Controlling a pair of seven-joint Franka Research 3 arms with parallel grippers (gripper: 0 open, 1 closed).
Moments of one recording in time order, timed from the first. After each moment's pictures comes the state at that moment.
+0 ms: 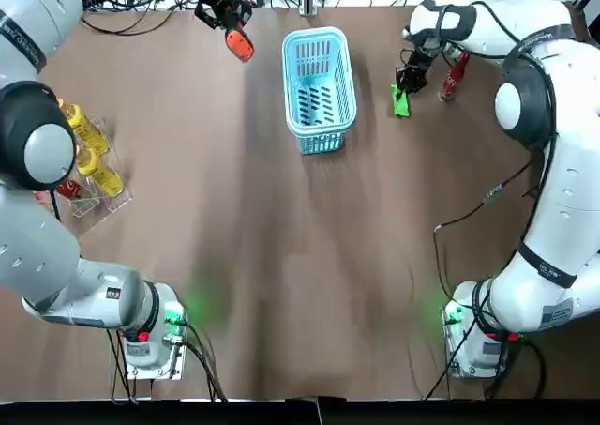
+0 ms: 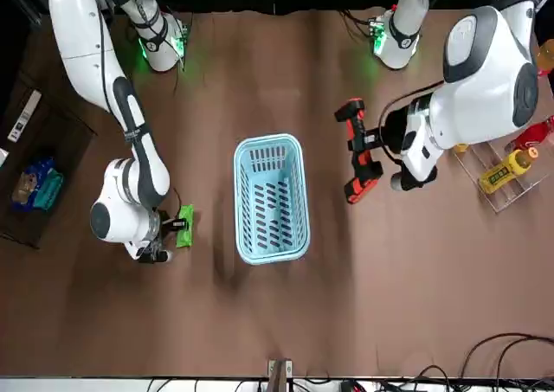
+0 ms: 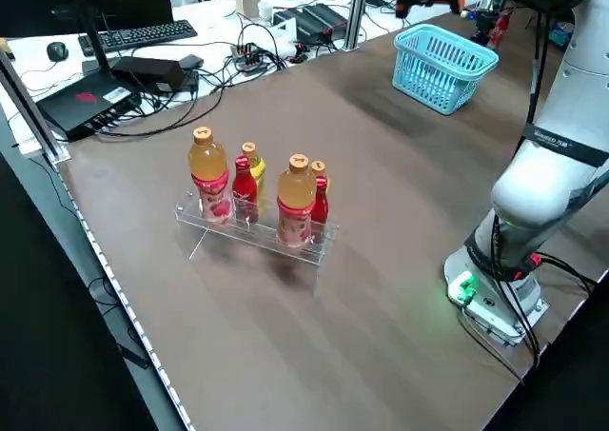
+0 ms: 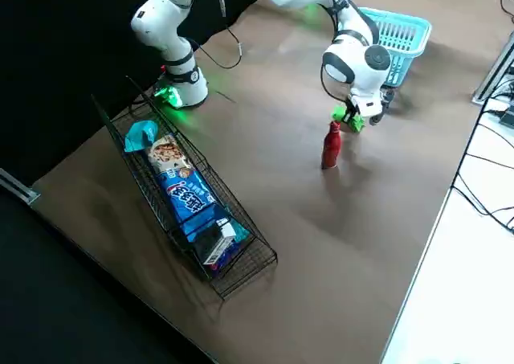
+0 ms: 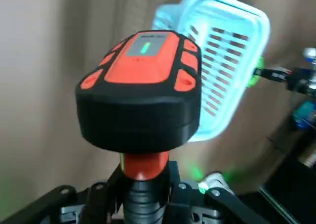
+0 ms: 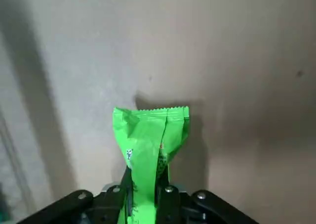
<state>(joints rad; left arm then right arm) -0.10 0.21 -0.24 -1.57 -0.57 1.70 -0.52 0.21 0.68 -0.06 -1.68 0.43 2.16 -0.11</state>
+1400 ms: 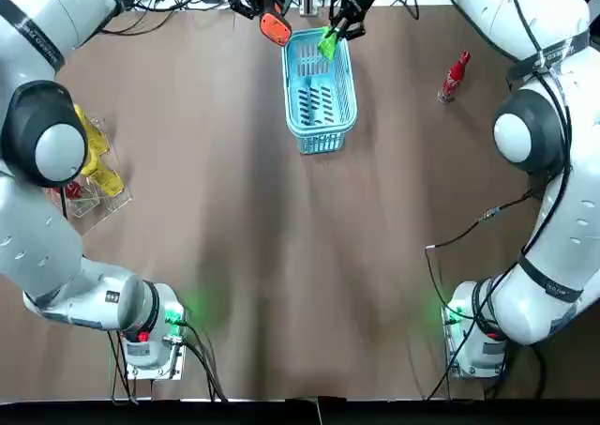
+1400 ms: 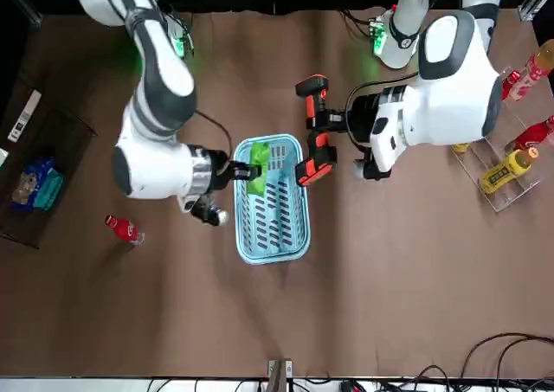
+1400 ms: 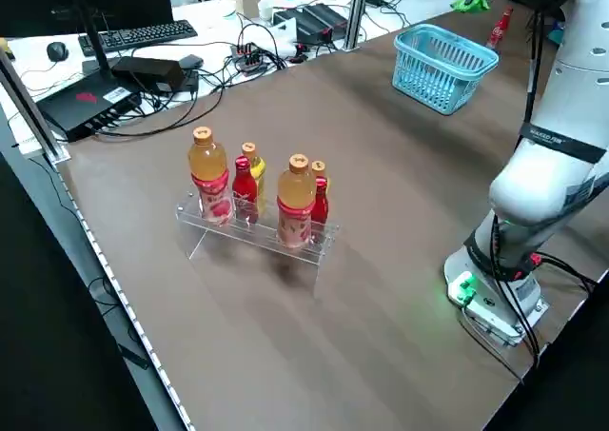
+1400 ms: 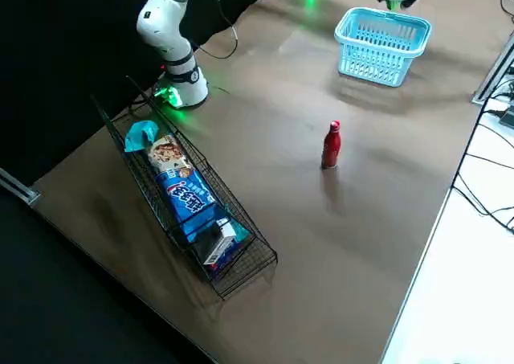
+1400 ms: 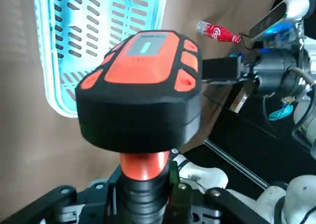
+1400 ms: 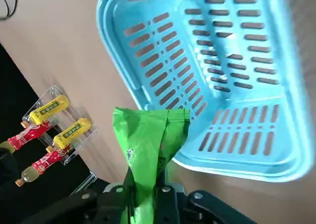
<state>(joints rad) -0.16 0.27 -0.28 -1.52 -0.84 1.76 -0.41 0.46 0.52 0.01 -1.35 0.81 1.83 0.48</state>
